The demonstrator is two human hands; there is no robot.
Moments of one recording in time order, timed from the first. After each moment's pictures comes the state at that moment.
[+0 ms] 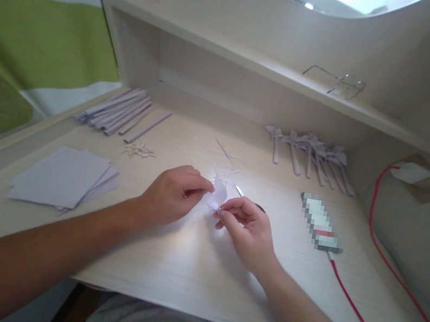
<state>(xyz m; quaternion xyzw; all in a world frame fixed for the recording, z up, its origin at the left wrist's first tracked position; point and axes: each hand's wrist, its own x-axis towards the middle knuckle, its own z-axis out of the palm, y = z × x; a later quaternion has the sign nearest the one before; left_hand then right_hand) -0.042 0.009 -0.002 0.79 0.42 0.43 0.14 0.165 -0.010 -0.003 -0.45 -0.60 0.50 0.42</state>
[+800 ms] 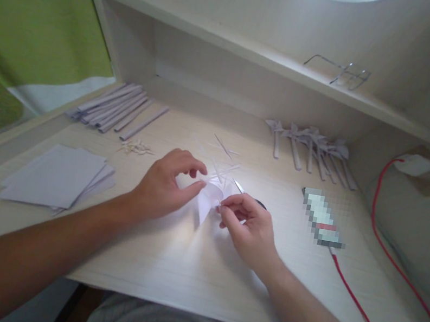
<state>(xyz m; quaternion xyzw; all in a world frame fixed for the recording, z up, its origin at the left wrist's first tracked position) -0.047 0.013 0.007 0.75 0.47 0.45 0.12 0.172 -0.009 -0.009 -0.49 -0.67 0.40 0.39</state>
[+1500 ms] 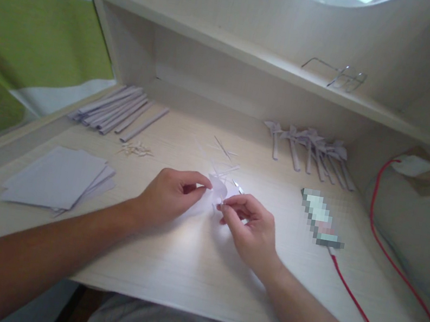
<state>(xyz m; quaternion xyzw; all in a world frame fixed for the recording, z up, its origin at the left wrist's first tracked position) -0.040 0.007 -0.007 0.71 0.51 0.40 0.27 0.170 -0.010 -0.011 -0.47 -0.66 0.39 0.44</state>
